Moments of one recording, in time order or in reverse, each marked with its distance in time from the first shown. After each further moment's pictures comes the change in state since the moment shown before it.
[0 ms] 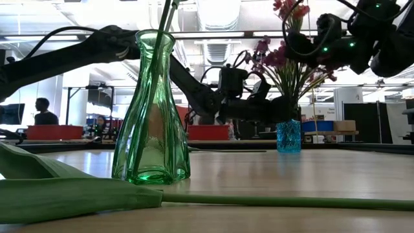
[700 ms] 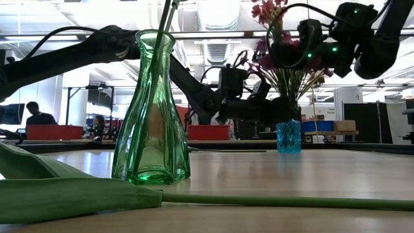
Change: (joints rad) left arm 0.000 0.000 0.000 0.001 0.005 0.005; right arm -0.001 0.160 0.103 0.006 -0.042 -0.137
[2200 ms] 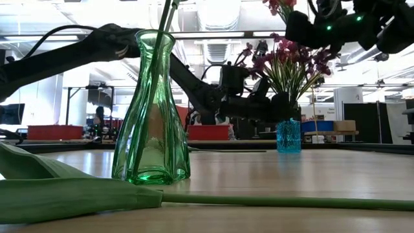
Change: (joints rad) left arm 0.002 -0.020 0.003 -0.032 0.001 -0.096; right arm 0.139 -0.426 -0.001 -0.436 0.111 0.119
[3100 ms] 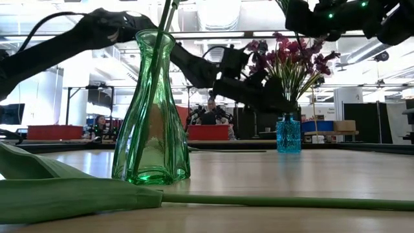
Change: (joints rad) left arm 0.024 -0.149 0.000 -0.372 0.080 0.014; right arm 0.099 -0.029 0.049 -0.032 0.024 -0.122
